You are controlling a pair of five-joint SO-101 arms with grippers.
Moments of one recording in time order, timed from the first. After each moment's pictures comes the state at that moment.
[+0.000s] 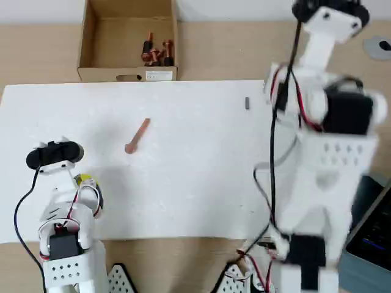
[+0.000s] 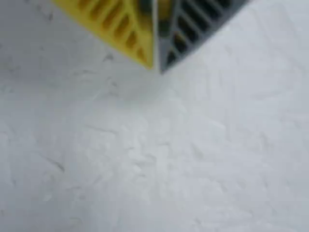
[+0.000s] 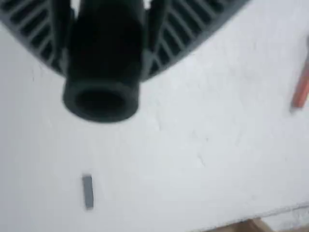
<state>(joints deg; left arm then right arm) -14.4 -104.1 94.9 59.4 -5.7 -0.7 -18.9 -23.9 101.3 -22.0</state>
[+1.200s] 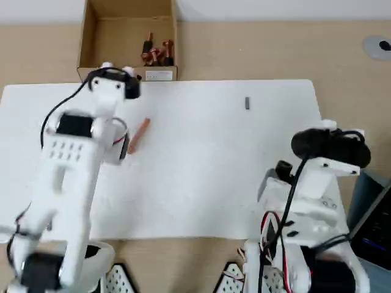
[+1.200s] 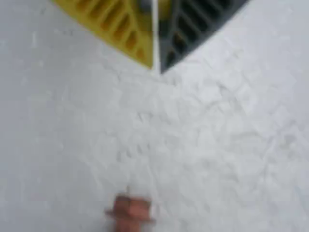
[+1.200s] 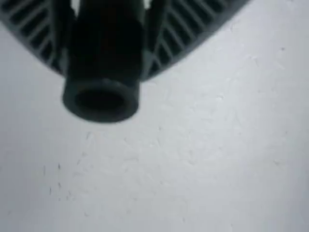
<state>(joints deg) 4.3 -18.0 18.6 83.8 -17.2 1.1 -78.6 31.2 99.0 -23.2</state>
